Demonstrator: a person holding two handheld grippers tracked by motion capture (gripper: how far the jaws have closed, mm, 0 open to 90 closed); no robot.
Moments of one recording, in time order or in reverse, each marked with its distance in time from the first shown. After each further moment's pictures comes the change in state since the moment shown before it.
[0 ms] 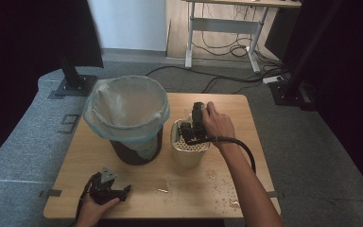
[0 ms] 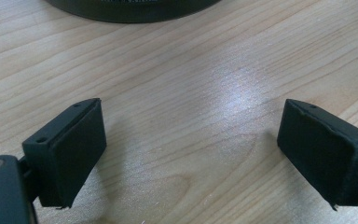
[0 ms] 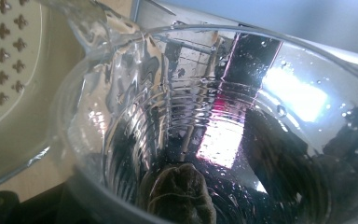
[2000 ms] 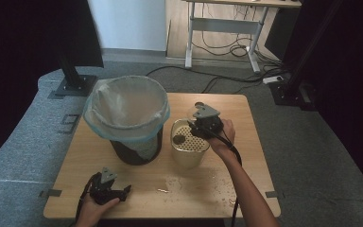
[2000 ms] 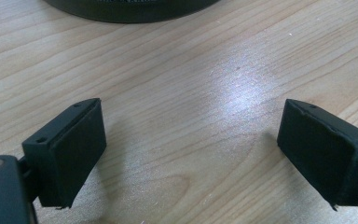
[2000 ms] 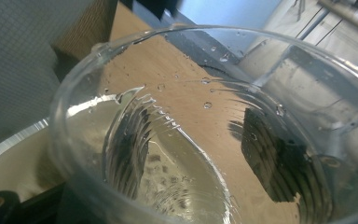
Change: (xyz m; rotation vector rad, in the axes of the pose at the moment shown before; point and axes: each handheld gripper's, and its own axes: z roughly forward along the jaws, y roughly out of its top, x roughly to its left) left arm 0.000 0.000 0.000 -0.003 -0.002 0.001; right arm 0.002 -0.050 0.006 -0.323 0.490 1.264
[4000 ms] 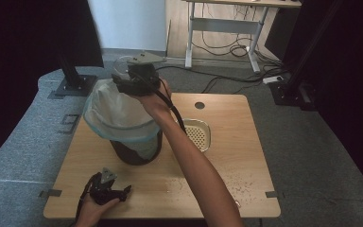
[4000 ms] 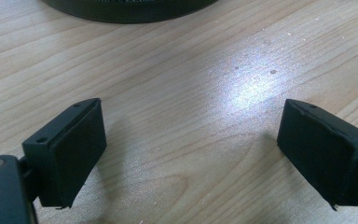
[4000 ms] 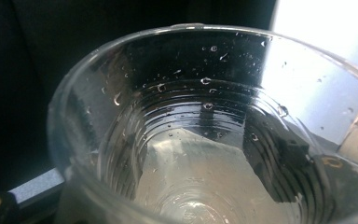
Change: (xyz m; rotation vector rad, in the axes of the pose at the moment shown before) left arm 0.000 0.000 0.000 0.002 -0.005 0.003; right arm 0.083 0.217 0.003 -0.334 0.298 0.192
